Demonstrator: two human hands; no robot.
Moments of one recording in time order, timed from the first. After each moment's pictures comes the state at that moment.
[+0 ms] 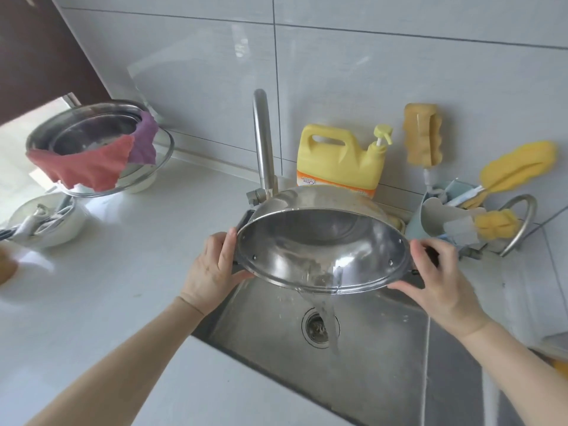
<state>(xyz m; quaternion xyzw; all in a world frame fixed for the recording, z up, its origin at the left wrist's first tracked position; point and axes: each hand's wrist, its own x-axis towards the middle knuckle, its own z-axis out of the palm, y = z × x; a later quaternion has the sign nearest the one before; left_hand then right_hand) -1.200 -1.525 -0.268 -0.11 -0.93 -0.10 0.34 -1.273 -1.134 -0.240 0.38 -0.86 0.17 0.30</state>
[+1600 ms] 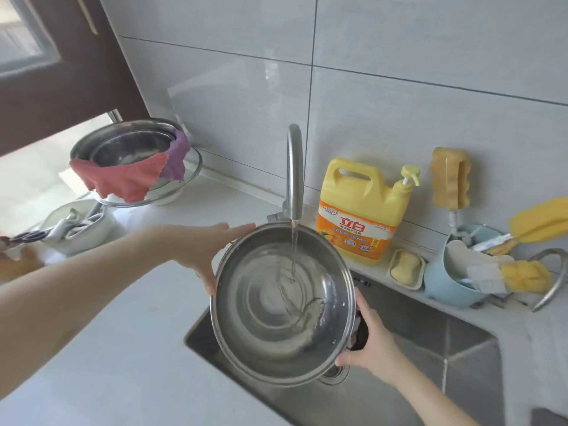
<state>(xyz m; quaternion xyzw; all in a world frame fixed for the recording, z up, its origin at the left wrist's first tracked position) -1.250 -1.592 -0.166 0.02 -0.95 -0.07 -0.30 -1.248 -1.220 -0.306 0.15 -0.84 0.45 -0.27</state>
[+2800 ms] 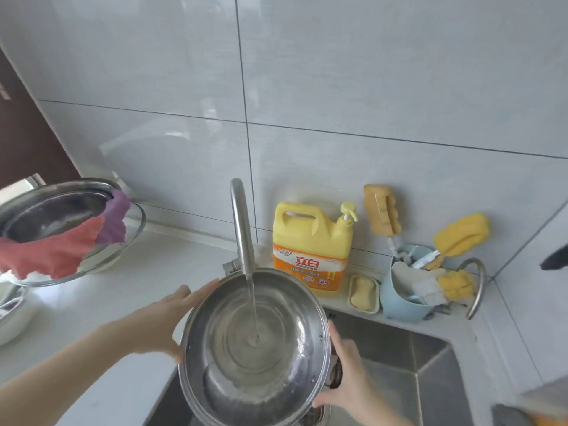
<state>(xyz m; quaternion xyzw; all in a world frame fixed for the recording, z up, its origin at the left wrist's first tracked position) -1.249 -1.602 -0.202 -0.08 -0.97 -0.15 -0.19 -1.248 -1.217 -0.315 0.14 -0.88 0.41 -0.17</state>
